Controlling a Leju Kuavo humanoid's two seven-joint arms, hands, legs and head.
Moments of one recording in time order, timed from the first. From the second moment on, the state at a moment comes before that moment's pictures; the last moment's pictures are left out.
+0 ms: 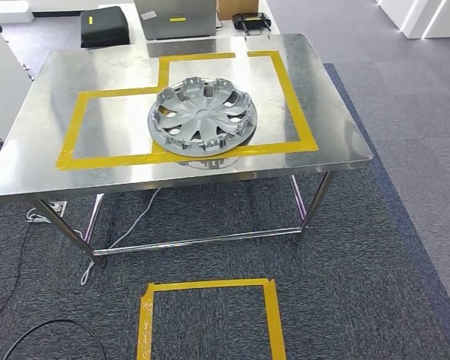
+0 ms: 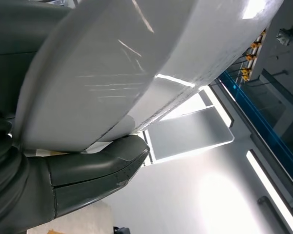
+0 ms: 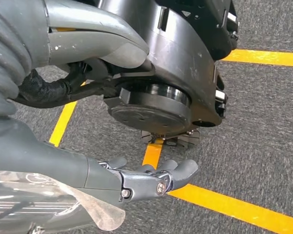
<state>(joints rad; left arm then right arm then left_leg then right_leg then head) 0.26 -0.05 0.03 -2.03 -0.17 0.70 -0.55 0.64 0.36 -0.44 -1.45 0.55 0.32 0.17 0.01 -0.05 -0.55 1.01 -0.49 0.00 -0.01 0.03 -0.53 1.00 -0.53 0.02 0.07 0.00</state>
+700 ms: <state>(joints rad) 0.26 -0.06 0.03 -2.04 -0.18 0.70 -0.54 0.64 0.36 -0.44 -1.45 0.55 0.32 0.17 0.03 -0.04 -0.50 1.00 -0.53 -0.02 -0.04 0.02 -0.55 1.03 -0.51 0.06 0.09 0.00</state>
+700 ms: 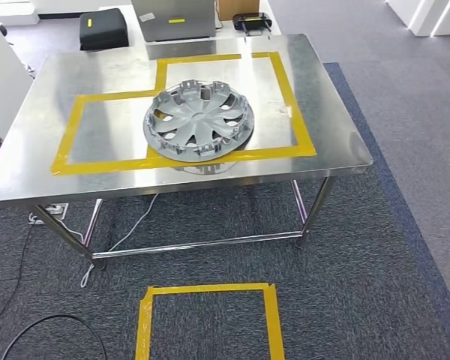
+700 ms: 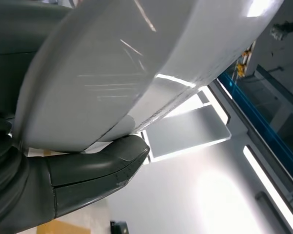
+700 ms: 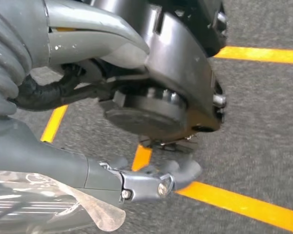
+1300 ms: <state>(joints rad) 0.26 -0.06 0.04 -2.04 -0.17 0.70 -0.56 0.65 0.36 -0.44 -1.45 0.55 0.33 0.16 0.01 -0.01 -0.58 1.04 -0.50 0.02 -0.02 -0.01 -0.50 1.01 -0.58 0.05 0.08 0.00</state>
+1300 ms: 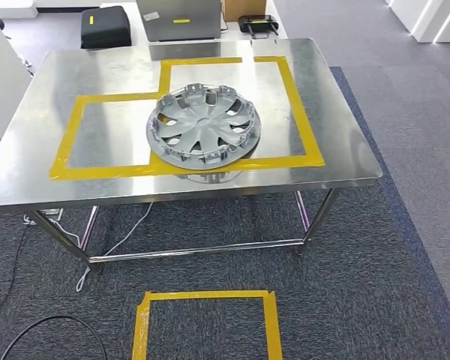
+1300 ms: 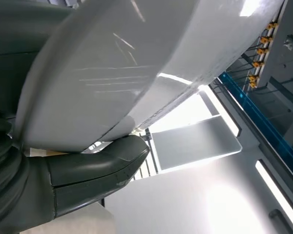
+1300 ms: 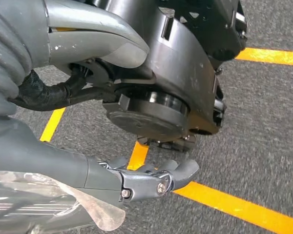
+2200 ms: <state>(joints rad) 0.26 -0.06 0.04 -2.03 -0.17 0.70 -0.56 0.65 0.36 -0.44 -1.45 0.56 0.33 0.16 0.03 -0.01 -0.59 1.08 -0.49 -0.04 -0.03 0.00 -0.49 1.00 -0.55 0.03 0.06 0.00</state>
